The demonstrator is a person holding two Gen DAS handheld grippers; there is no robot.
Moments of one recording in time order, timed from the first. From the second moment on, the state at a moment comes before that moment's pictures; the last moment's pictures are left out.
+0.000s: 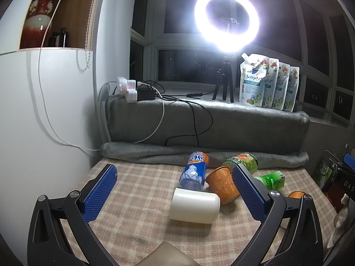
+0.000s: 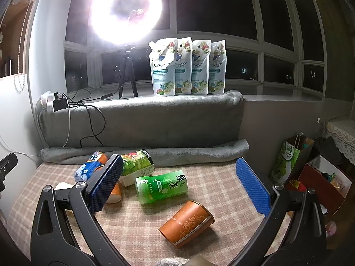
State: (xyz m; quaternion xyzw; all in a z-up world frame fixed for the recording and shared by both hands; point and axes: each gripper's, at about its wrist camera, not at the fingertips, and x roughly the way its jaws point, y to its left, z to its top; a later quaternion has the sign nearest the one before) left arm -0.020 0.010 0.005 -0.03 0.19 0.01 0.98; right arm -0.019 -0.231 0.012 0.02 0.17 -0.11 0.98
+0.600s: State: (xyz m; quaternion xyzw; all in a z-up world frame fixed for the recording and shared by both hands) left arm -0.029 0.020 -0.002 -0.04 0.20 0.02 0.98; right arm -0.022 -0.224 0.010 0.02 0.17 -0.08 0.98
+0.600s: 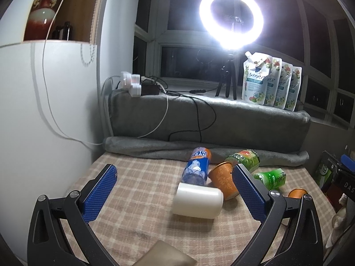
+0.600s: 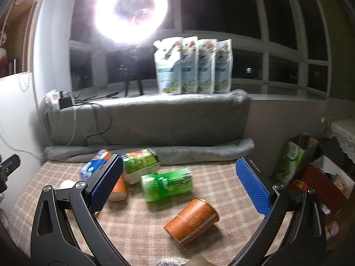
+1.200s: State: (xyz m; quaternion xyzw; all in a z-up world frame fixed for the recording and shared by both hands) left arm -0.028 0.086 -0.050 -0.09 0.30 0.06 0.95; right arm 0.080 -0.122 -0.042 -0.14 0.36 0.23 0.89
